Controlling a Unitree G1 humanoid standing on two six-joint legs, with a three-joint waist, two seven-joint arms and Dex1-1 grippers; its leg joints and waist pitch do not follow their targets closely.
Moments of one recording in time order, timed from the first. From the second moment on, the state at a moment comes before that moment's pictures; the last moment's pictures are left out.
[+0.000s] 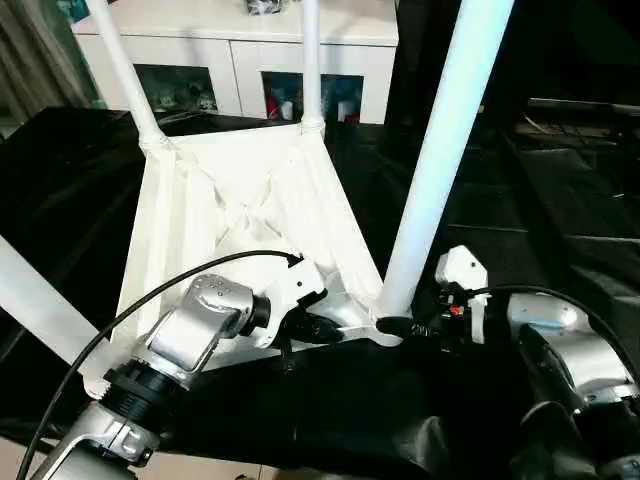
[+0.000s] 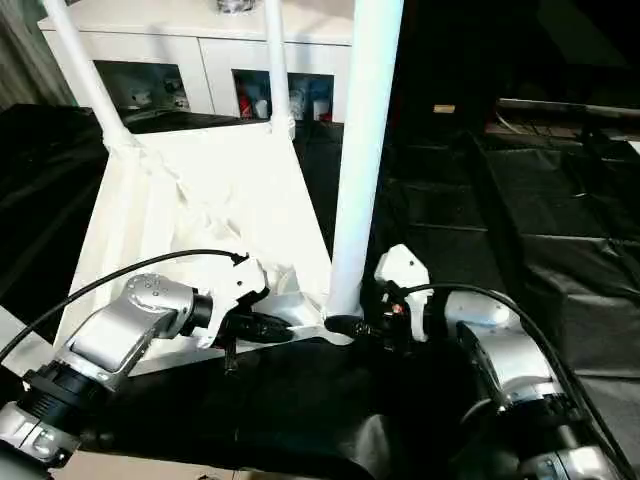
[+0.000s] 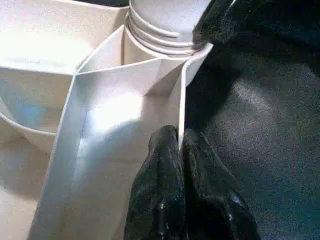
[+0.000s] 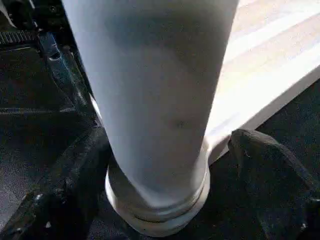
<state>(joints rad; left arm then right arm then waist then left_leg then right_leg) -0.48 0.36 -0.39 0.22 -0.08 0.52 -1.11 -0.34 -0.50 0.18 0.26 0.22 0.19 1.06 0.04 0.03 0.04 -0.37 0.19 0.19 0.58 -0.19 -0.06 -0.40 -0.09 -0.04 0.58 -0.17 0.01</state>
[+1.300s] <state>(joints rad) -0.48 0.37 -0.39 0.22 -0.08 0.52 -1.11 -0.34 -0.49 0.16 0.28 0.26 0.25 1.08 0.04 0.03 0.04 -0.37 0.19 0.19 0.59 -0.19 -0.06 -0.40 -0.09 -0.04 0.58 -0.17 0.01</state>
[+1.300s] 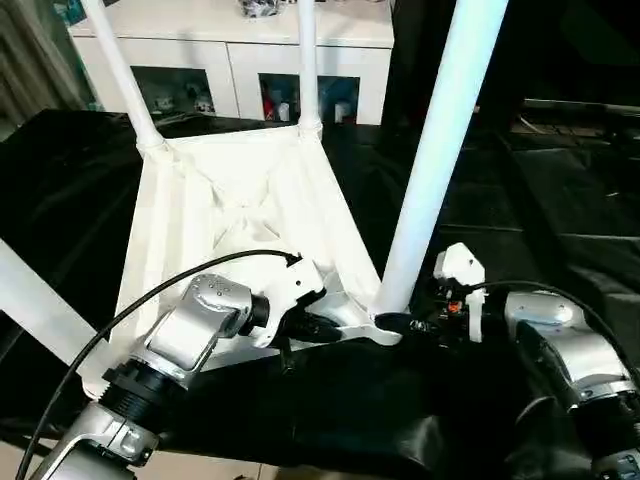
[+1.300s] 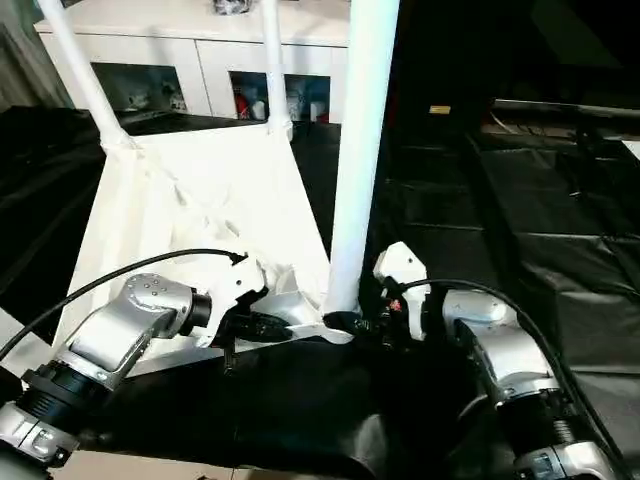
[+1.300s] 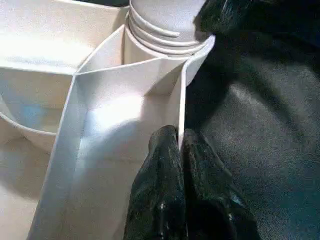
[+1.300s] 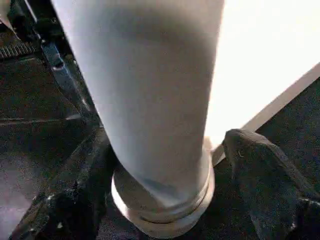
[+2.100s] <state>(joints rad) -0.48 0.37 -0.39 0.22 -0.08 0.52 -1.11 -0.32 -0.51 0.16 0.25 0.27 0.28 1.09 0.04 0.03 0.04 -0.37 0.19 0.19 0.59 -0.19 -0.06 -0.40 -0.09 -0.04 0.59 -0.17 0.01</state>
